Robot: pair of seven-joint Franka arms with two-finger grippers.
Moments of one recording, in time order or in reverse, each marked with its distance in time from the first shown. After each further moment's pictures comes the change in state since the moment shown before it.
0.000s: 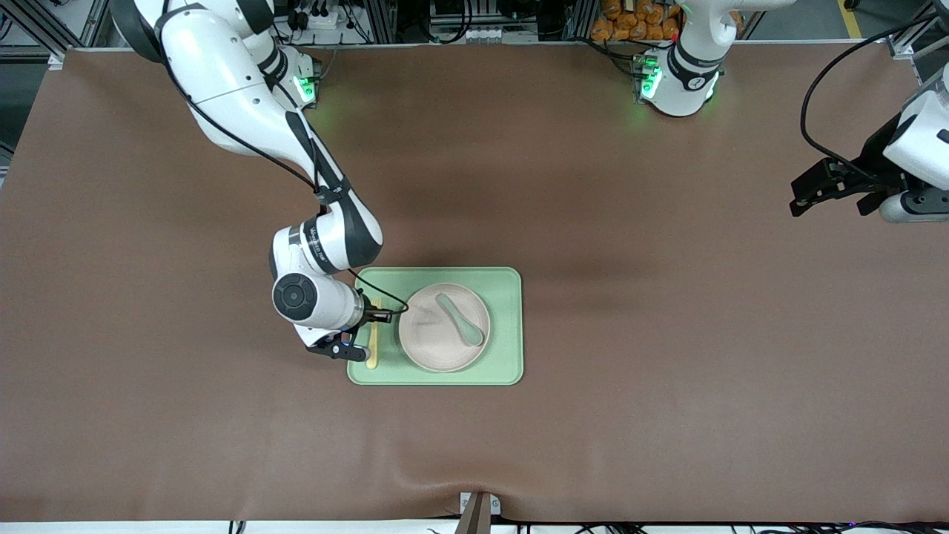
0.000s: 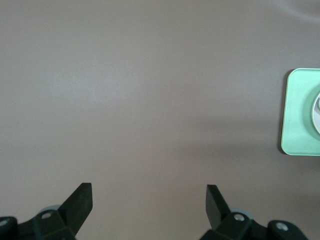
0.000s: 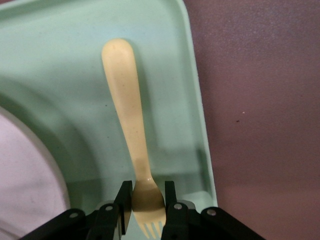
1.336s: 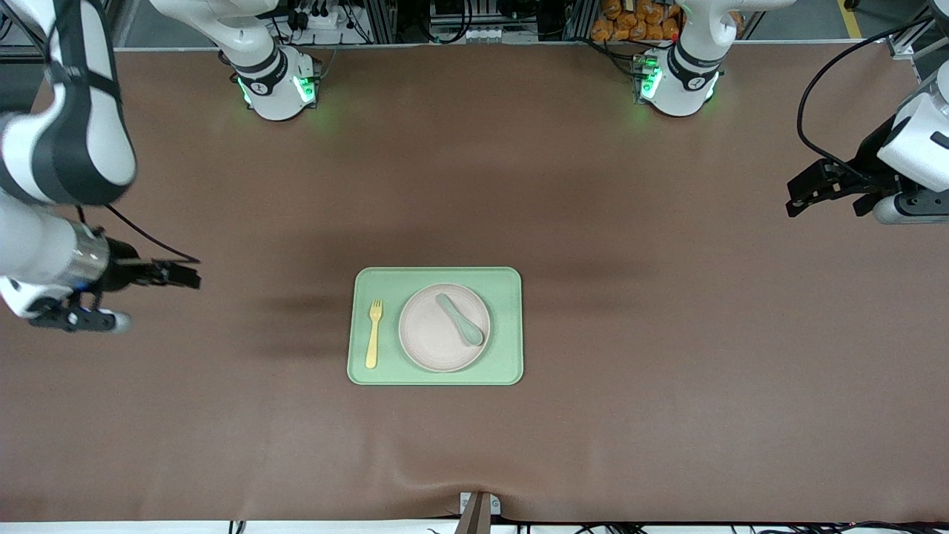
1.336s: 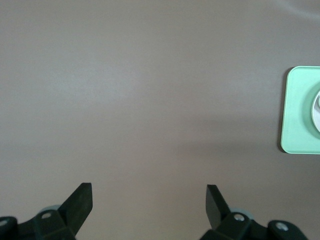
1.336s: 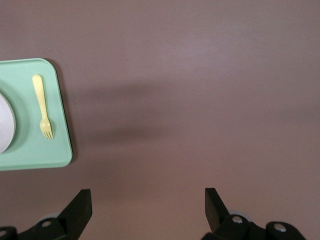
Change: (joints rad) left arm -0.002 0.004 -0.005 -0.001 0.000 -0.001 0.000; right arm -0.360 -0.543 -0.033 0.007 -0.202 -0.545 -0.392
